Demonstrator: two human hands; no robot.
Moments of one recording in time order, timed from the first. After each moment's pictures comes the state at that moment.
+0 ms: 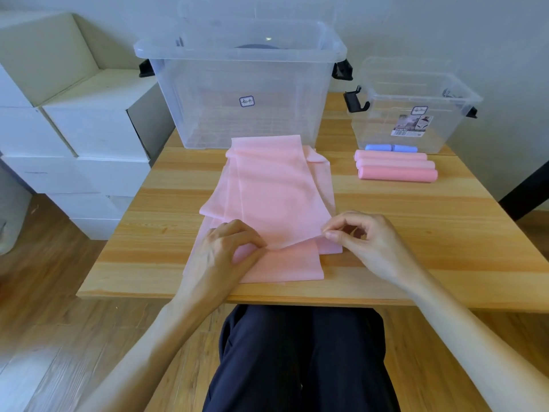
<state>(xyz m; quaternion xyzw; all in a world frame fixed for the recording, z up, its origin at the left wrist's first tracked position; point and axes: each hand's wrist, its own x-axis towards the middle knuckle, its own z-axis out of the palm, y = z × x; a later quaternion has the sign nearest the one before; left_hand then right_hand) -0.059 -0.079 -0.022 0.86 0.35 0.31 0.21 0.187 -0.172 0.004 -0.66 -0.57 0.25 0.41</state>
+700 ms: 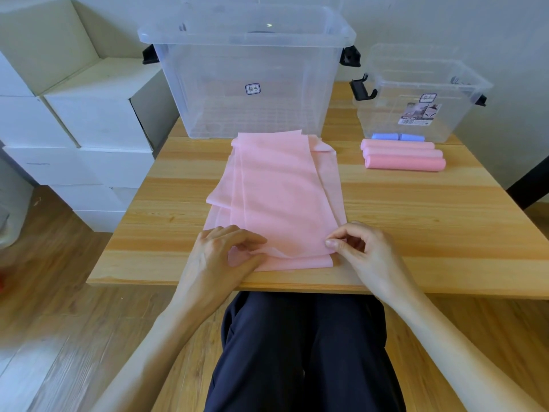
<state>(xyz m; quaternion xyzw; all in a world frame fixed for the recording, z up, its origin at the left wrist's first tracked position) -0.081 -0.090 -0.023 0.84 0.38 0.28 0.26 0.153 -0.190 -0.018 -0.70 -0.53 0.21 0.42</state>
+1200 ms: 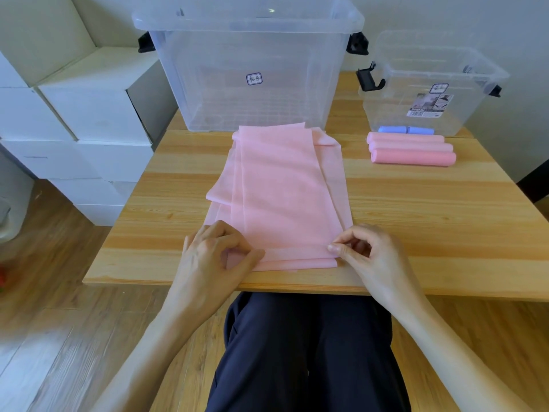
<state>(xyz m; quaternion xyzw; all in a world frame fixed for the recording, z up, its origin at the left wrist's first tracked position) -0.085 -0.090 -0.028 0.81 0.43 0.29 0.26 0.149 -0.193 -0.023 -0.73 -0.51 0.18 0.41</state>
